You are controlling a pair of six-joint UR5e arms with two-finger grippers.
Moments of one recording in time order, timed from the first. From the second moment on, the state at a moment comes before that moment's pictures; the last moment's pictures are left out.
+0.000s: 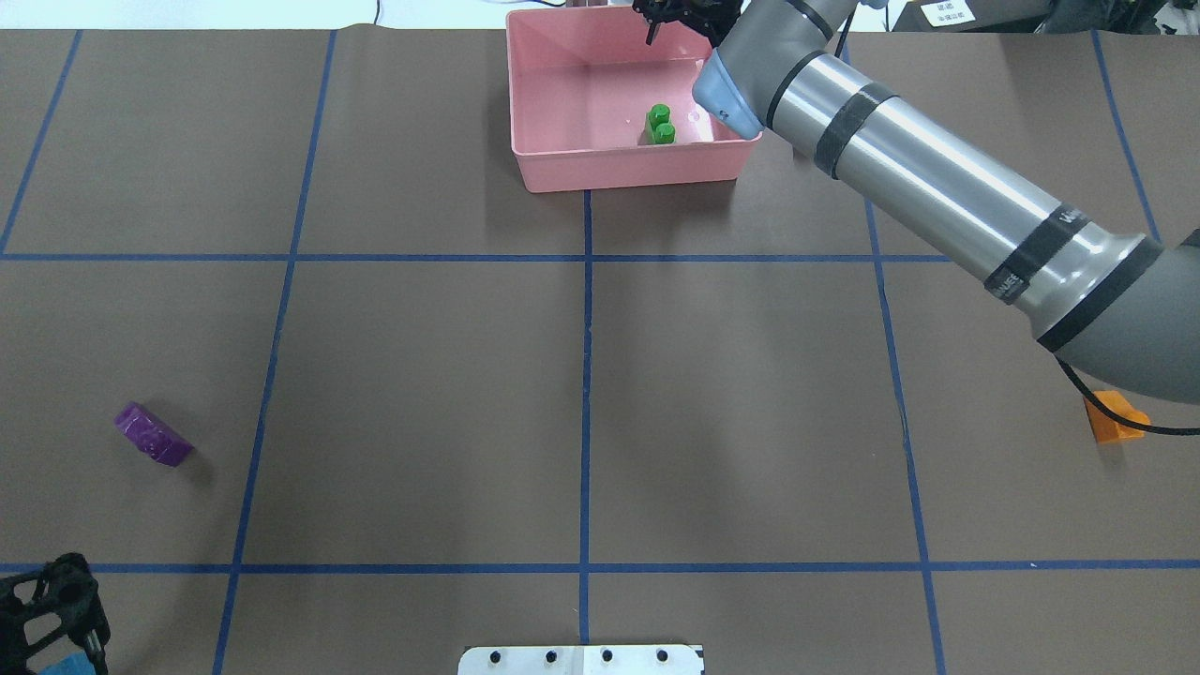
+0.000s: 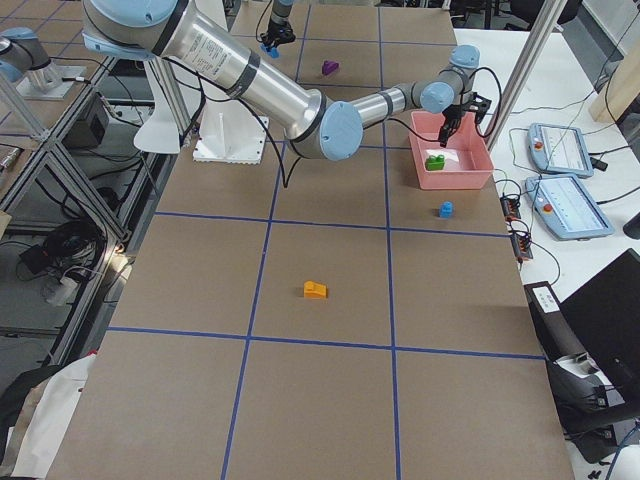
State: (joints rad) left arm -0.25 -1.09 -2.31 -1.81 -2.01 -0.38; right arm 0.98 -0.45 0.80 -1.19 2.17 1.39
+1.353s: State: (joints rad) left arm -0.91 -2.48 -1.41 -1.50 -2.08 -0.66; right arm 1.24 -1.31 1.42 -1.21 2.40 0.70
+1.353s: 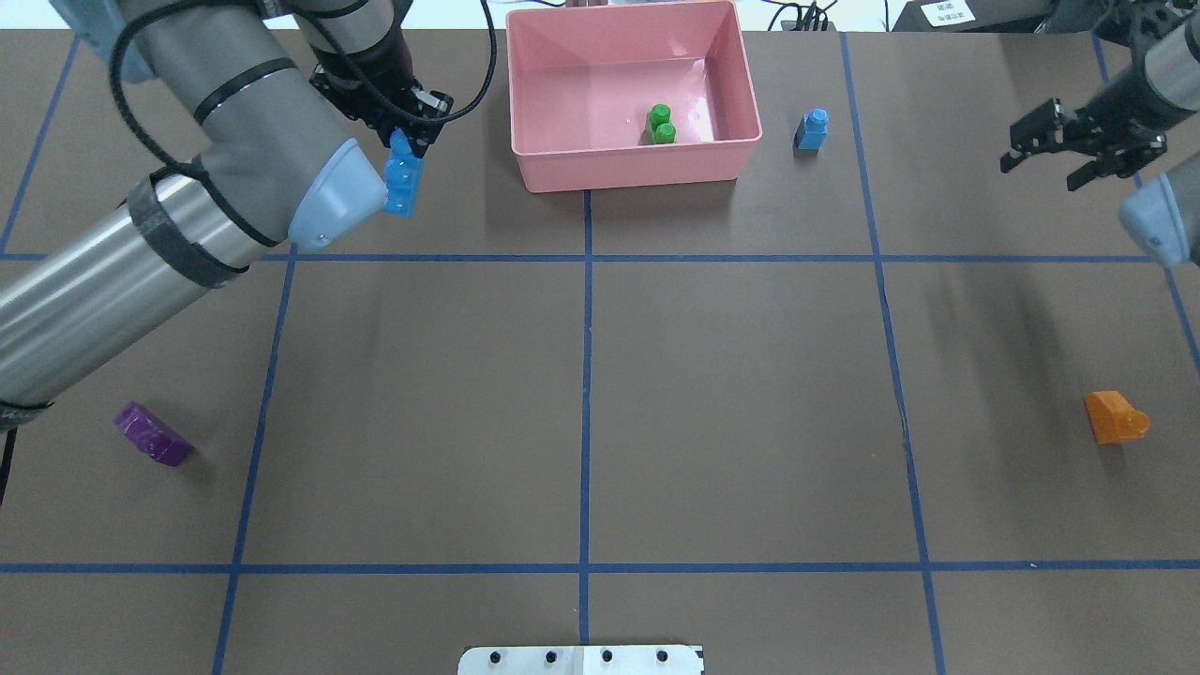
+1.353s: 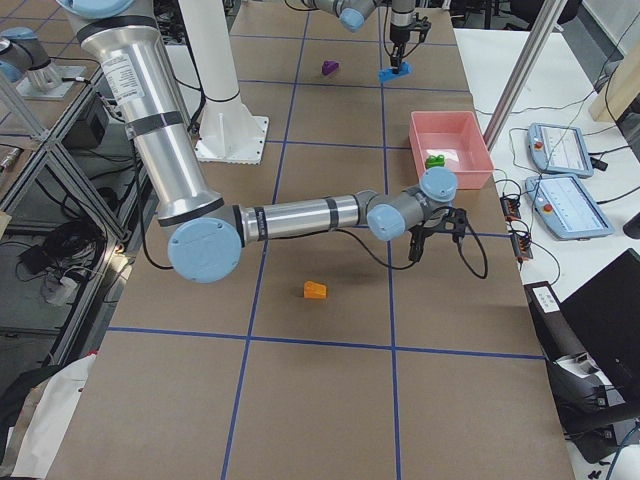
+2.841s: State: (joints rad) left arm -0.89 -2.83 -0.77 -2.08 -1.88 -1.07; right arm 1.02 -1.71 1.65 -1.20 2.29 0.60
